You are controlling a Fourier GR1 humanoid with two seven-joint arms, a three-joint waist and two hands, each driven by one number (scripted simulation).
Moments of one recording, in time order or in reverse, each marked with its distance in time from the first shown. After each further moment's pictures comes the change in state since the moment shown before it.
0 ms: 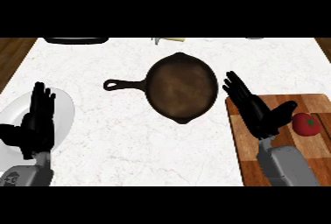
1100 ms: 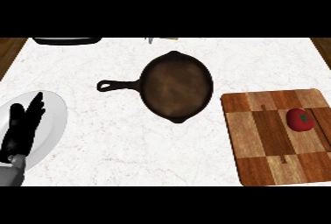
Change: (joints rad) left arm 0.000 0.215 -0.067 0.114 -0.126 -0.145 0.322; right arm 0.127 -0.426 -0.534 0.129 -0.081 0.274 -0.407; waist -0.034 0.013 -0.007
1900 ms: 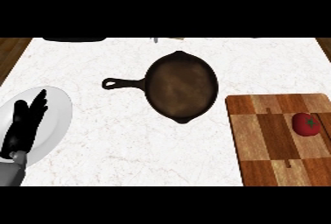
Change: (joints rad) left arm -0.027 -0.003 0.003 0.019 -0.023 -0.041 0.005; right arm -0.078 -0.396 0.256 -0.193 0.382 0.107 0.411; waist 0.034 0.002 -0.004
